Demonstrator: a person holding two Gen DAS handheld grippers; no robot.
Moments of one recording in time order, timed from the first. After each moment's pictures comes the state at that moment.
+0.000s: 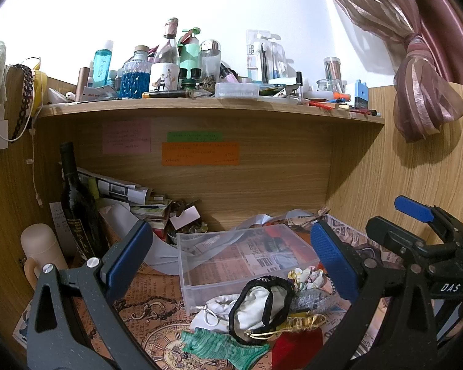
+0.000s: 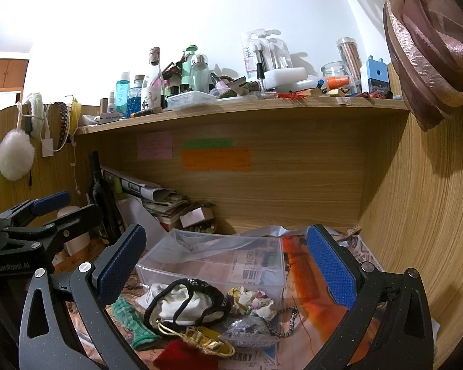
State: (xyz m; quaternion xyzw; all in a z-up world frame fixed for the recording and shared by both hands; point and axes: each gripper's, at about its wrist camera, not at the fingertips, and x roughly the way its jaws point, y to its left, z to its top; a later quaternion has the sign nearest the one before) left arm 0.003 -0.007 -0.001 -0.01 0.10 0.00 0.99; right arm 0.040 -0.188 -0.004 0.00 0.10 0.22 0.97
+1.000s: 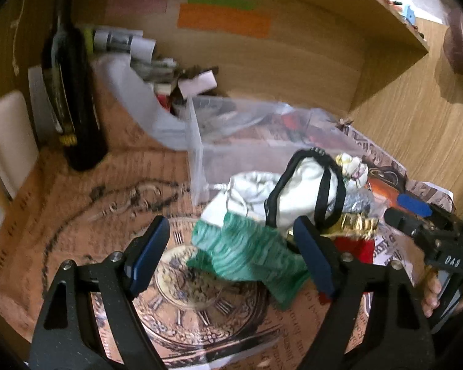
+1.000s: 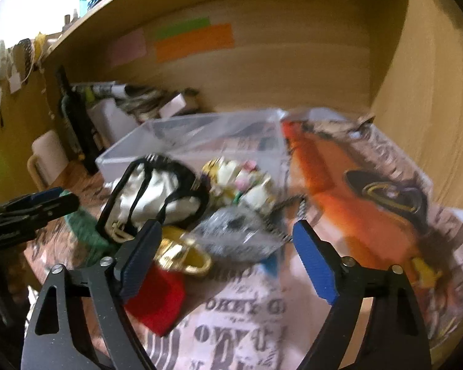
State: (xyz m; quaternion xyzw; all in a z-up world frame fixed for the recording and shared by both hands) left arm 0.049 0.039 -0.133 -0.09 0.32 -0.02 0.94; right arm 0.086 -0.195 -0.118 0.00 0.31 0.24 0.92
